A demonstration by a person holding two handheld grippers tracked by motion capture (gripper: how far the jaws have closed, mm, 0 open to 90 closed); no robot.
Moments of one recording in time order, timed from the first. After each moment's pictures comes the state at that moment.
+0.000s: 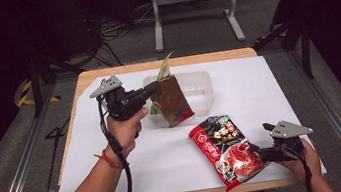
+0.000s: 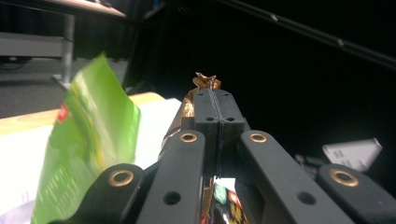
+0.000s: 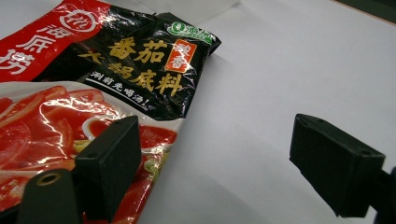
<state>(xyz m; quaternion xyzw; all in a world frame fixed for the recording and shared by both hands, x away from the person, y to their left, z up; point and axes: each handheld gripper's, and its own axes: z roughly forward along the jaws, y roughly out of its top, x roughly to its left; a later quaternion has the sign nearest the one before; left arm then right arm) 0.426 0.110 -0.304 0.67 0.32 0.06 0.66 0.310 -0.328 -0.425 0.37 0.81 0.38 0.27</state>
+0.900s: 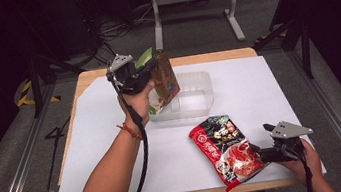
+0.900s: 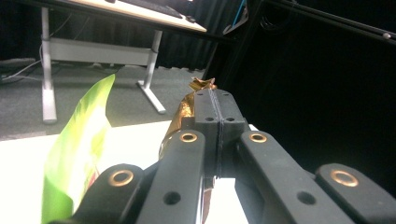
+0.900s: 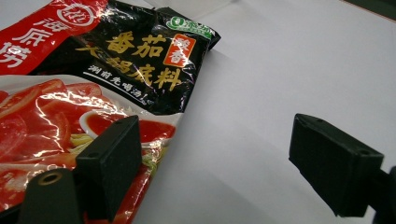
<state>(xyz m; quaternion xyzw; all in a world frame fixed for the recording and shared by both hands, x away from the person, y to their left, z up) 0.480 0.080 -0.298 0.63 0.43 0.16 0.62 0.310 -0.329 -0.427 0.37 0.81 0.37 0.27</state>
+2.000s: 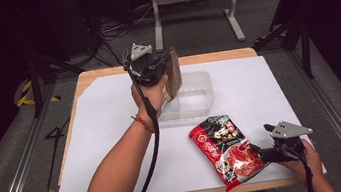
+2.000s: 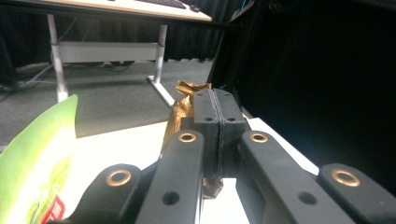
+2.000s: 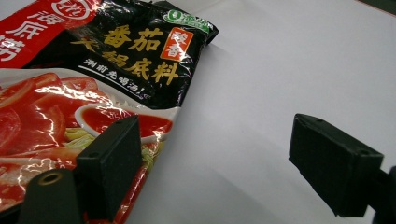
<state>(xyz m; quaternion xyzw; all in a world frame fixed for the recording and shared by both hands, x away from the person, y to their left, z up) 0.480 0.035 -0.276 0.67 0.42 0.20 0.58 0.310 -0.330 -0.428 0.37 0.81 0.36 0.27</state>
